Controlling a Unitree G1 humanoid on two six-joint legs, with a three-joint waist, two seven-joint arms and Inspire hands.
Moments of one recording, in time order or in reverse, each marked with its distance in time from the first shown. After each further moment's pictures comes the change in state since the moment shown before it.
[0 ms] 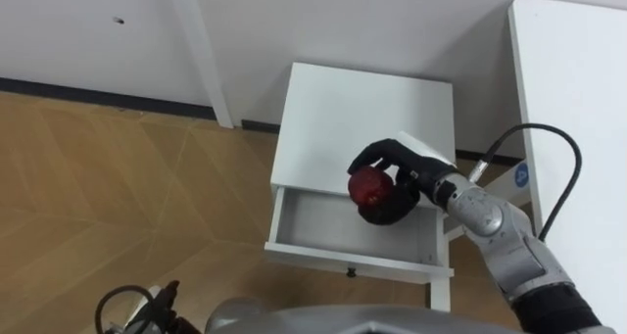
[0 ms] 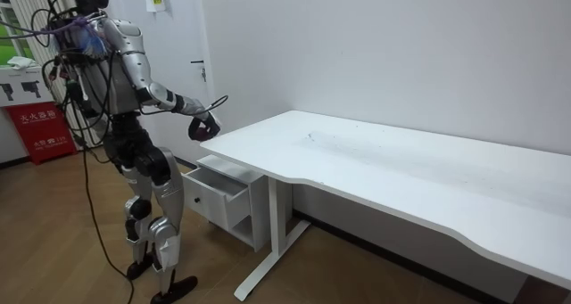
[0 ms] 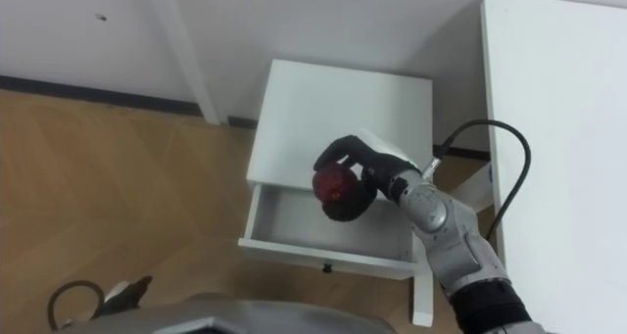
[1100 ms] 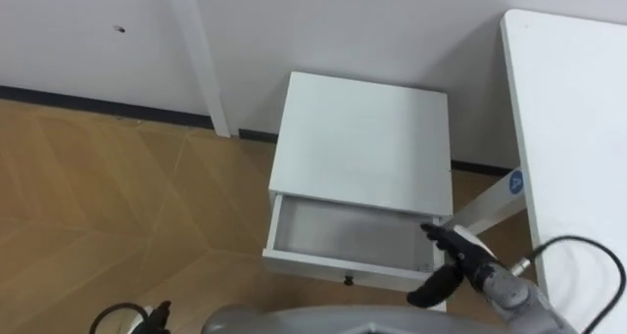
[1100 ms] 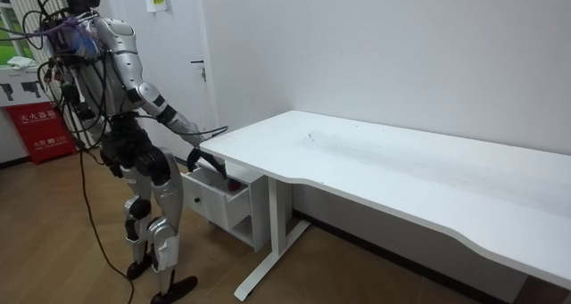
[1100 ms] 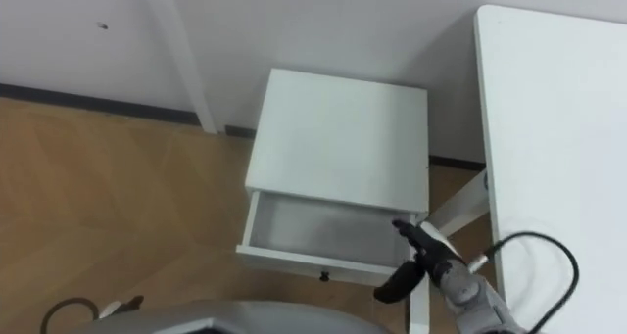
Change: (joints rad) left arm 0.046 -0.006 0.067 0.032 0.008 0.001 0.023; right arm 0.072 0.033 -0.175 0.675 0.106 -0.079 -0.218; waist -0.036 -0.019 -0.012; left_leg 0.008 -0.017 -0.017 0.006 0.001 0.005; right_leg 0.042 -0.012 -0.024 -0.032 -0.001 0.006
